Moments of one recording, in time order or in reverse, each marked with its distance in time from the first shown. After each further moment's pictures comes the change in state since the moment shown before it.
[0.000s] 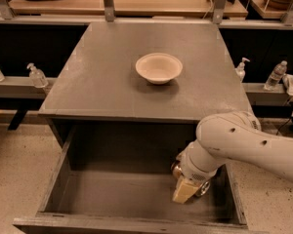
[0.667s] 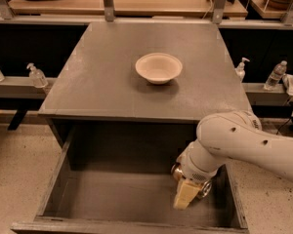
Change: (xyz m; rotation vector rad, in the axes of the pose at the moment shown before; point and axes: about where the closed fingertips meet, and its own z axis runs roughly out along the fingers) arm -0.001 0.000 -0.004 0.000 0.000 0.000
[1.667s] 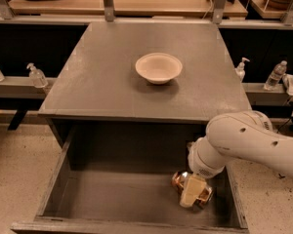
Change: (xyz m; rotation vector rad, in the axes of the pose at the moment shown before) arm 0.016 -0.026 -0.006 0.086 -0.014 0.029
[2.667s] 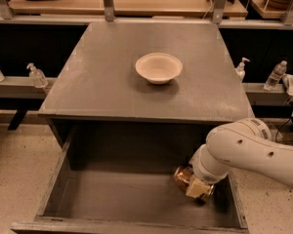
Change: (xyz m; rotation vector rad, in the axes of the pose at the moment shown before) arm 0.030 -0.001 0.017 0.039 0.075 -0.030
